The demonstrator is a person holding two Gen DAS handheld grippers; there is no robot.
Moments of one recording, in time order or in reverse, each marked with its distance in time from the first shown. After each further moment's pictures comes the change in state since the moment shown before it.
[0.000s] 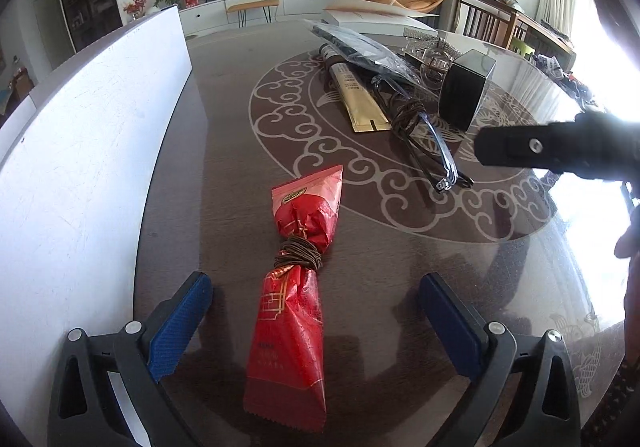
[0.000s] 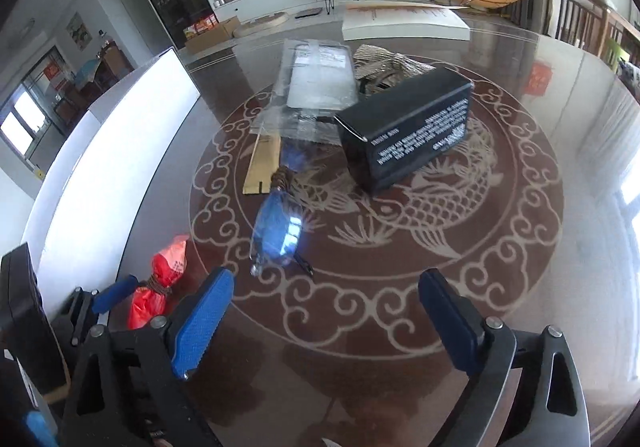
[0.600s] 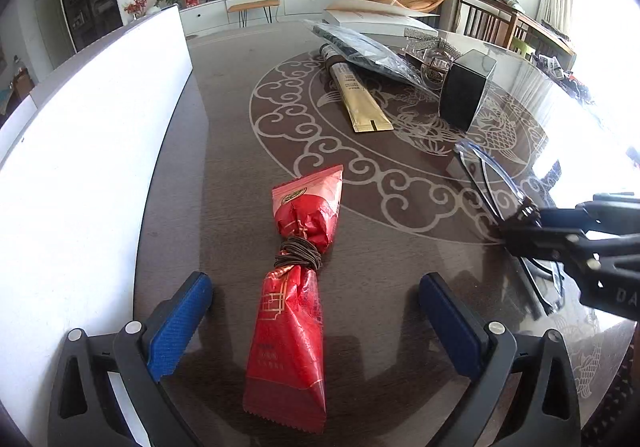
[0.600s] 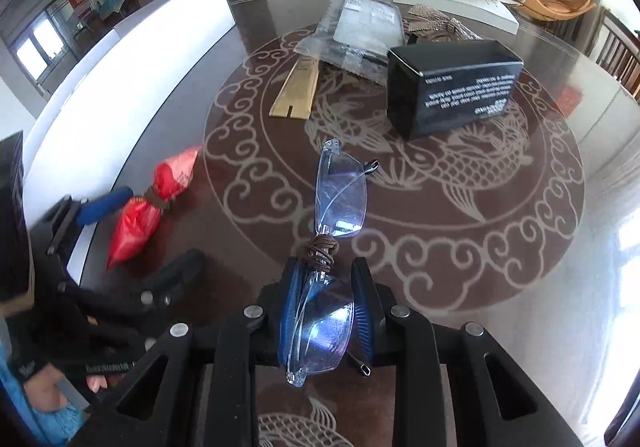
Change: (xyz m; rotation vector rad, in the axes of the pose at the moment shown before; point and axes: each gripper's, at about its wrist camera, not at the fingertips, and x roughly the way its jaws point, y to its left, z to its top) left arm -0.001 0.001 0.000 0.001 0.002 0.000; right arm -0.004 0.003 -0.047 -0.194 0.125 -0.018
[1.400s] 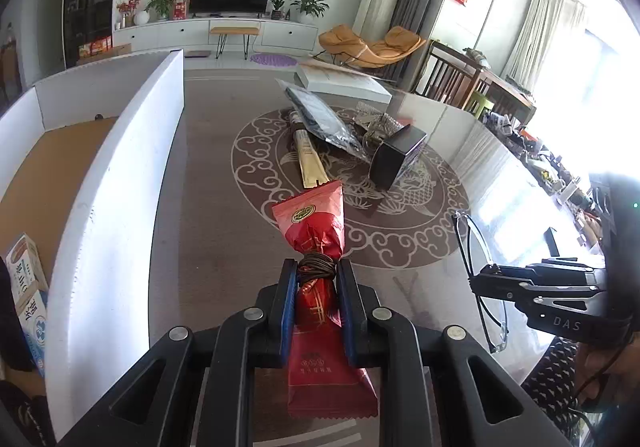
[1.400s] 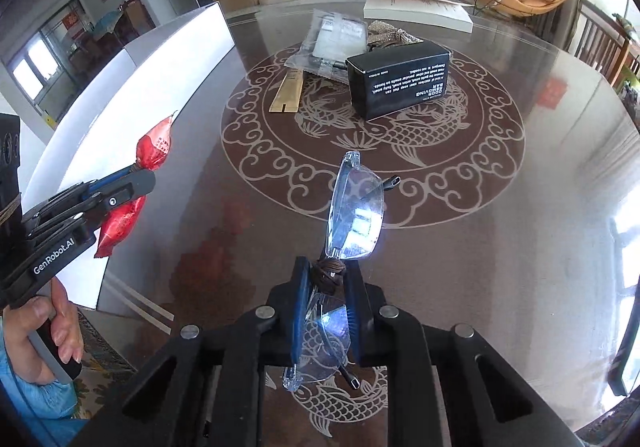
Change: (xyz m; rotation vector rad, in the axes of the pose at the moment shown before) left arm -0.097 0.017 -0.004 -0.108 -0.149 -0.225; right arm -0.072 -0.007 -0.040 0.062 -0.065 0.000
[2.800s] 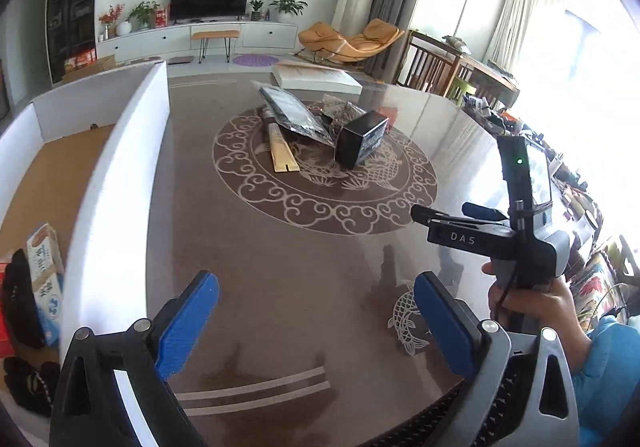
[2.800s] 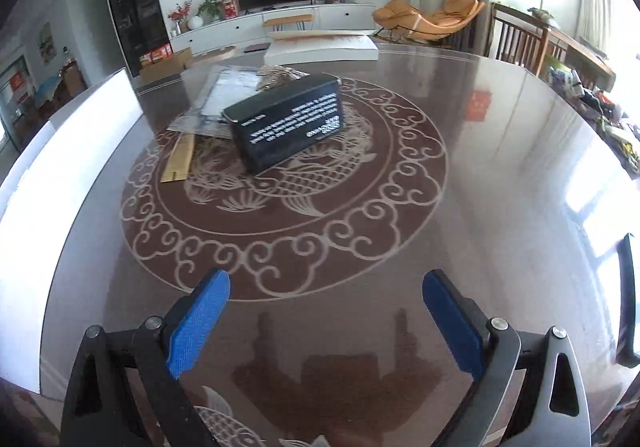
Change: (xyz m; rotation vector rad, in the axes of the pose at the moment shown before) left arm -0.012 -0.034 -0.021 0.081 0.050 -0.005; right arm 0.036 -0.057 0.002 0.195 -0.218 -0.243
